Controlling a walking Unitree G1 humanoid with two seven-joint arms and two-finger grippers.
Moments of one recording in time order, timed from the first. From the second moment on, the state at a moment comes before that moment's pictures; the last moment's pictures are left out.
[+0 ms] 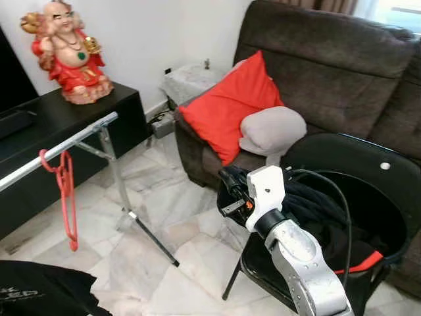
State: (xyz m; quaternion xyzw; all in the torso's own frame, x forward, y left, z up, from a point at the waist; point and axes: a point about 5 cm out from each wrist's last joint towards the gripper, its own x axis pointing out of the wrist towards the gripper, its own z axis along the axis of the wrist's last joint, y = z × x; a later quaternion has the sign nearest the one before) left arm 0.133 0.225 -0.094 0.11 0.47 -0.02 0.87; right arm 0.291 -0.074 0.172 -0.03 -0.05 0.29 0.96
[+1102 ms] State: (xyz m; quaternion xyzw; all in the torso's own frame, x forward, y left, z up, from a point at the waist) left arm 0.122 0.231 -0.097 0.12 0.49 -0.02 0.86; right arm 0.314 -0.113 0.179 -0.14 -0.08 0.22 0.96
